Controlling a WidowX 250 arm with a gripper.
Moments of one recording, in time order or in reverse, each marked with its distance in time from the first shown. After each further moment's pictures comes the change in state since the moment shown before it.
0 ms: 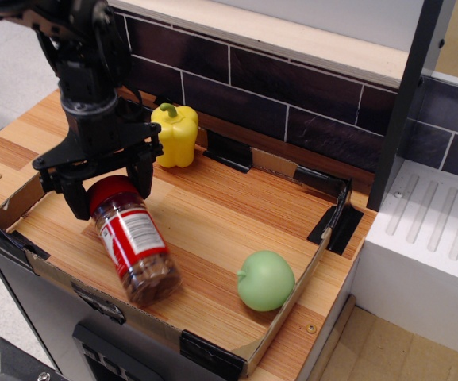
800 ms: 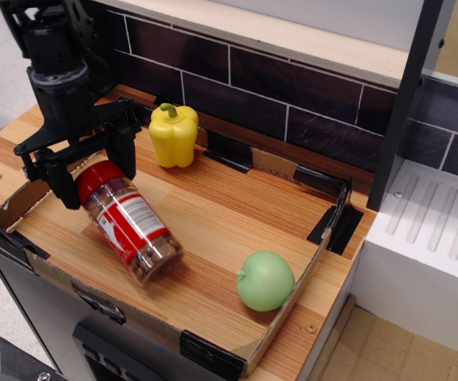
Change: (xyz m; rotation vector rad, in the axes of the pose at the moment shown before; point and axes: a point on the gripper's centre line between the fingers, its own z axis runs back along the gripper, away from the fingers) arm 0.017 0.007 0.001 0.019 0.120 0.216
